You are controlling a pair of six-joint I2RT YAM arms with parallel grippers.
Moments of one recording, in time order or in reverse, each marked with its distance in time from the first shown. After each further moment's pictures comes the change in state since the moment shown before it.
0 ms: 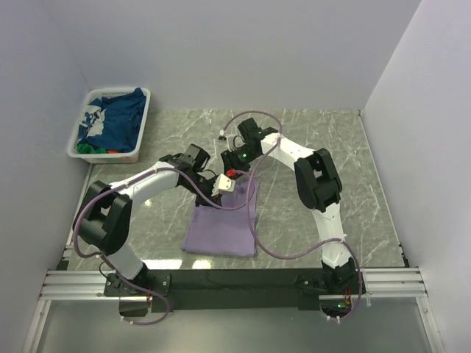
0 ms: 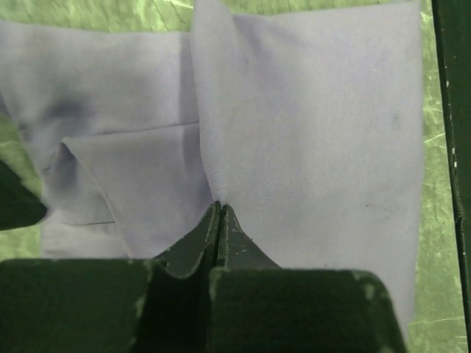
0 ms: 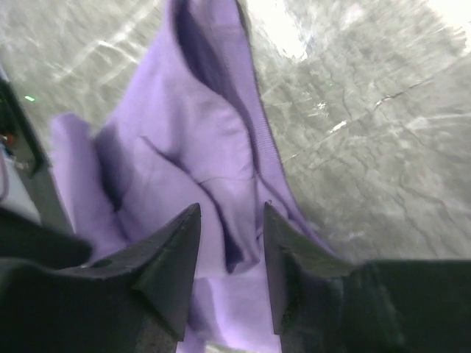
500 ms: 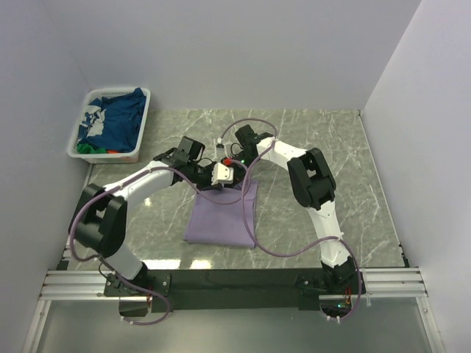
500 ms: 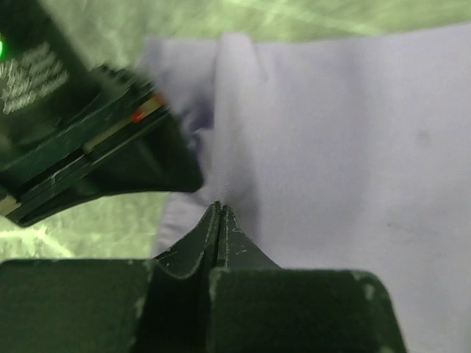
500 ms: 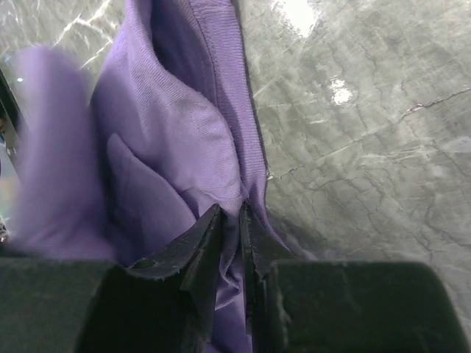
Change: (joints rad) left arm 0.040 -0.050 -0.008 0.216 -0.081 -0.047; right arm 0.016 0.081 -0.001 0.001 -0.033 -0.042
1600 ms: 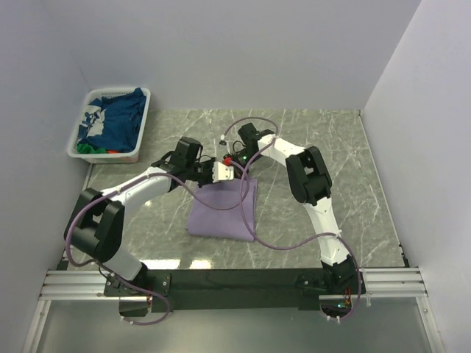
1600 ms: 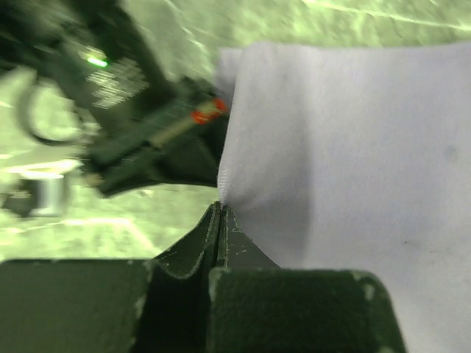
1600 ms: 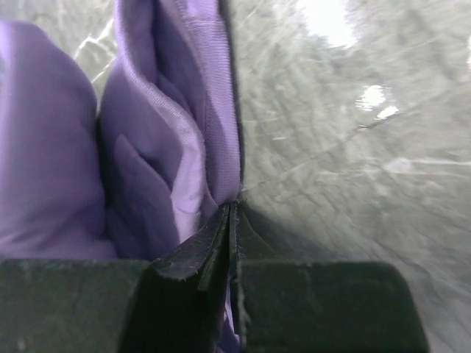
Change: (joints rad) left arm 0.000 -0.016 -0.083 0.261 -0.105 -0.004; right arm -0.041 0.097 0.122 -0.066 -0.081 -0.002
